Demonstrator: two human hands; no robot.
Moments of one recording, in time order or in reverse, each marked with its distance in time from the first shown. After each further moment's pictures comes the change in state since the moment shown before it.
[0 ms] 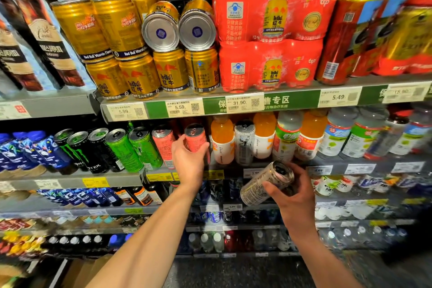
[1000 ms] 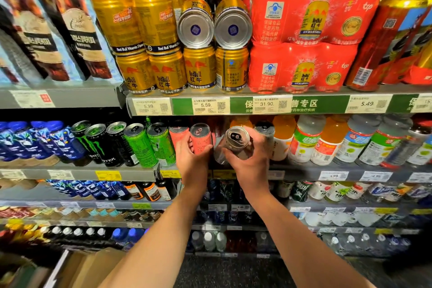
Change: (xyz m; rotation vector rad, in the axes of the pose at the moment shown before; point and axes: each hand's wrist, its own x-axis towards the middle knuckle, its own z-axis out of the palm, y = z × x) left_hand 0.008 -0.018 -0.031 -0.168 0.033 0.046; right_hand 0.033 -0.011 0.139 -0.235 -0.073 -0.430
